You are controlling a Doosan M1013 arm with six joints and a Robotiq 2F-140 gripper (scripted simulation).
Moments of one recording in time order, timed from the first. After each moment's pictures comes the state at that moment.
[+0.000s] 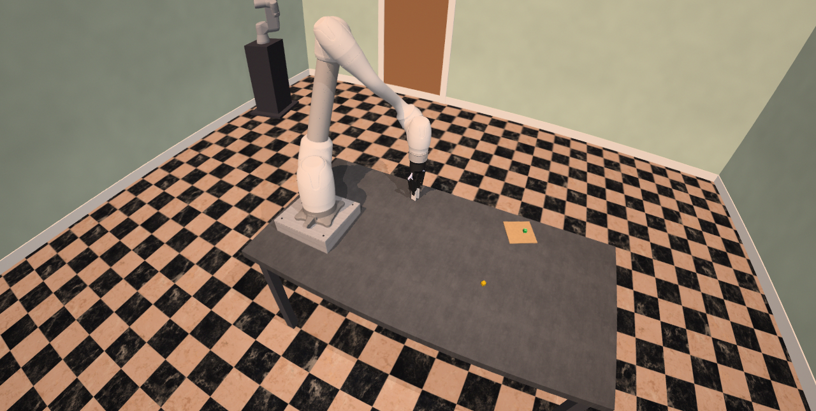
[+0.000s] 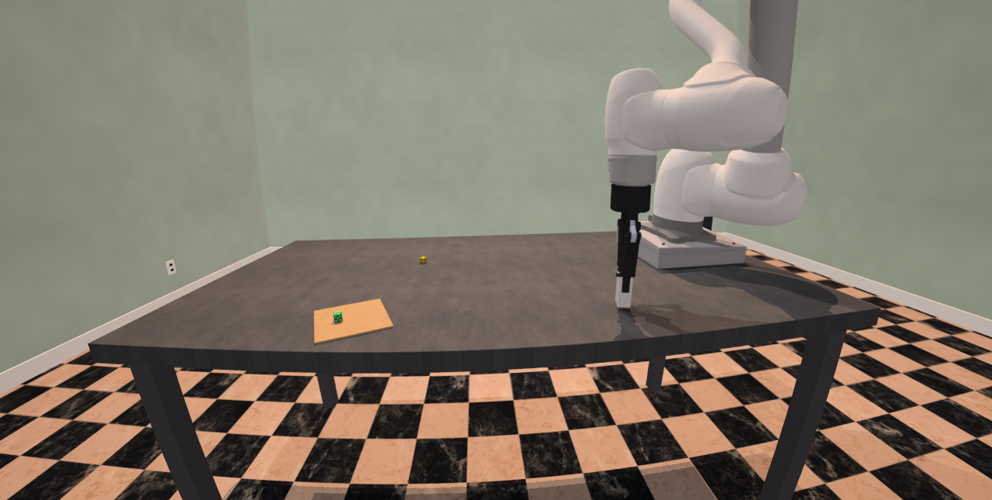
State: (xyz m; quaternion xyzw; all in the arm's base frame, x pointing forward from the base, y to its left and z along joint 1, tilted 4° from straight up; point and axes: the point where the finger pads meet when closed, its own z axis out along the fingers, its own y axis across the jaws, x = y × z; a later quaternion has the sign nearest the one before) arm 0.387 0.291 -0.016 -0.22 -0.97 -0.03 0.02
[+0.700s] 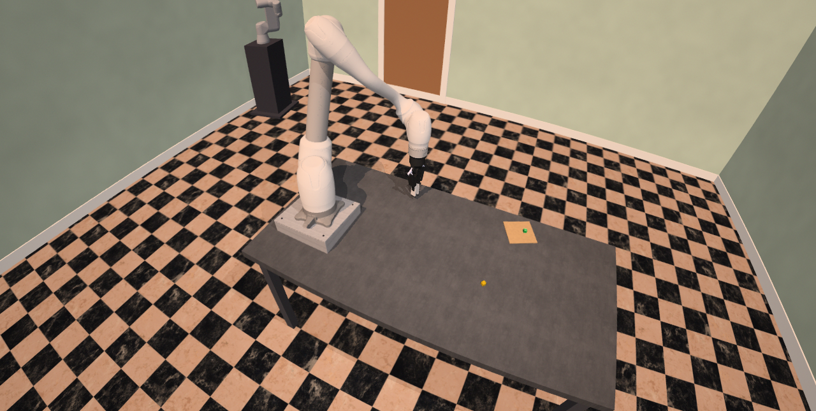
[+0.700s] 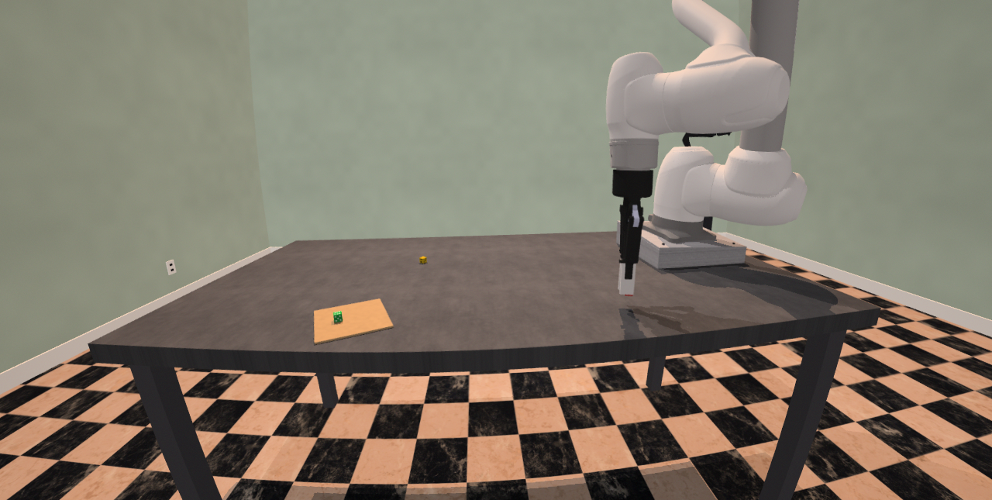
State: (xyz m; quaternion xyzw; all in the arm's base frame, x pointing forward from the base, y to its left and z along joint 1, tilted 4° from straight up) arm 0.384 0.290 0.013 -0.22 -0.97 -0.03 0.02
